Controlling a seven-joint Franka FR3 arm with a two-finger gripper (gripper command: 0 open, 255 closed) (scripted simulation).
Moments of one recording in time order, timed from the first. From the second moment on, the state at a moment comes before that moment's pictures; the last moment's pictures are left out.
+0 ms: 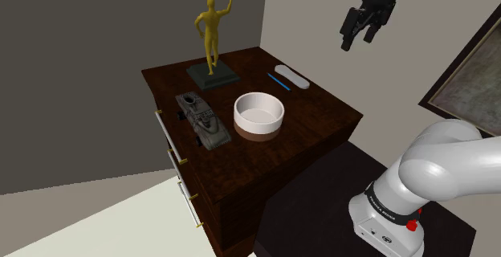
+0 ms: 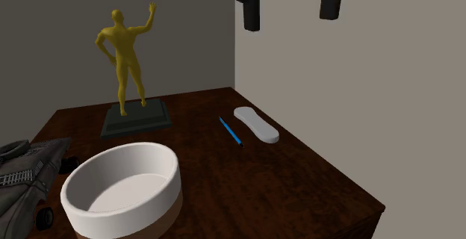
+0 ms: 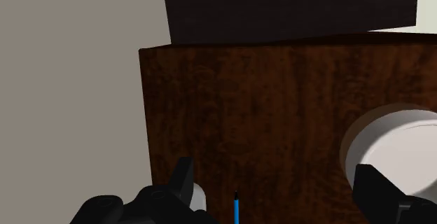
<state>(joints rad) -0.02 -0.82 -0.02 -2.29 -0.12 1.52 0.09</state>
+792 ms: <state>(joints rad) -0.03 -0.55 -0.15 -2.29 -0.14 1.79 0.00</state>
